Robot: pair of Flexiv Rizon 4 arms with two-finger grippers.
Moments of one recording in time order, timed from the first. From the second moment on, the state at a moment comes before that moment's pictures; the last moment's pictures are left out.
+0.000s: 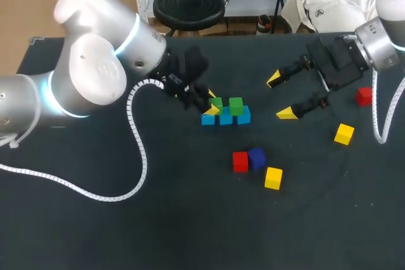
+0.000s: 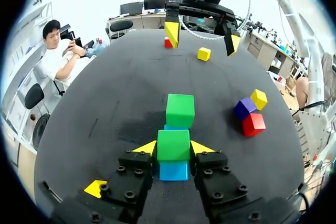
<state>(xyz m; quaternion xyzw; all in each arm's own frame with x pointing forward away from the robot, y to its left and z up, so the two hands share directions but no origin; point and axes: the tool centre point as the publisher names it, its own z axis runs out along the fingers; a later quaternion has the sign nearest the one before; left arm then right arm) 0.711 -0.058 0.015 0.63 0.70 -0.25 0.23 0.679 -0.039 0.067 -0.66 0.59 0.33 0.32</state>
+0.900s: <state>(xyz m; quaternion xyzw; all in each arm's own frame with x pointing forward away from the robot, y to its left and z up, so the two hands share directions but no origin) 0.713 -0.059 0.051 0.63 0.68 -0.27 0.27 0.679 -0.040 0.067 -0.66 0.59 0.33 0.32</state>
